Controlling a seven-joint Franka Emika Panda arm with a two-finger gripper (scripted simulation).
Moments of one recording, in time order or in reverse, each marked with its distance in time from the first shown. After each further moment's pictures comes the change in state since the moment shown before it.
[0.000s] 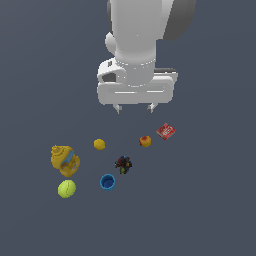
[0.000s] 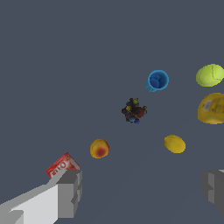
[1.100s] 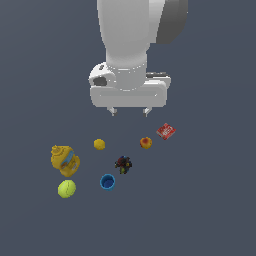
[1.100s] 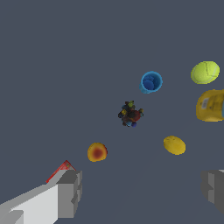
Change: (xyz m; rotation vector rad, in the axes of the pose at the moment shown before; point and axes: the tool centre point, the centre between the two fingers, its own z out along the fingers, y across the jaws) arm 0.010 0.017 0.004 0.022 0.012 0.074
